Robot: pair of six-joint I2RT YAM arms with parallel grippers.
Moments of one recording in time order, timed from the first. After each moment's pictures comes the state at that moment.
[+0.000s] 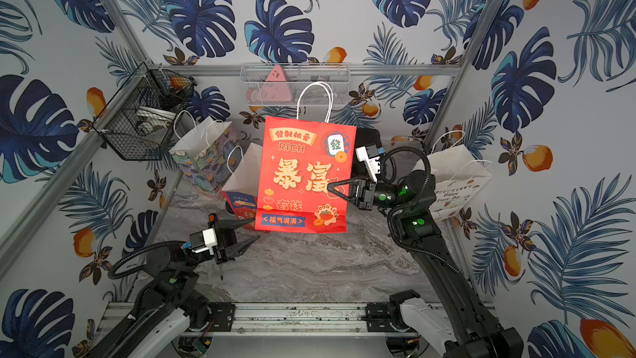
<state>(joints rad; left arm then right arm) -0.39 0.51 0.30 0.69 0.80 -0.01 0.26 1.00 0.90 0.39 -1.16 1.06</state>
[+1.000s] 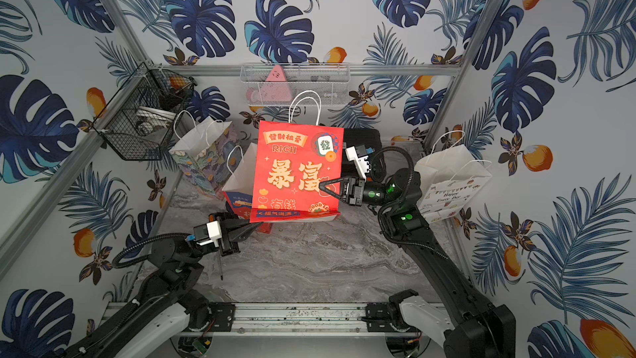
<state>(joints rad) -0.44 0.64 0.37 0.78 0.76 0.02 0.33 1.07 0.88 0.45 -1.10 1.11</state>
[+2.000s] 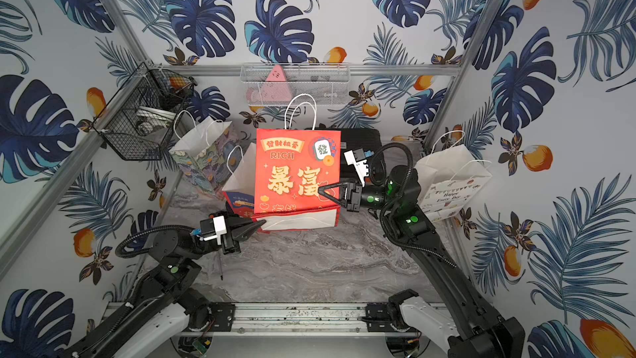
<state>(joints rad) -0.46 0.61 0.43 0.51 0.72 0.05 0.37 1.01 0.94 0.12 -1.06 0.80</state>
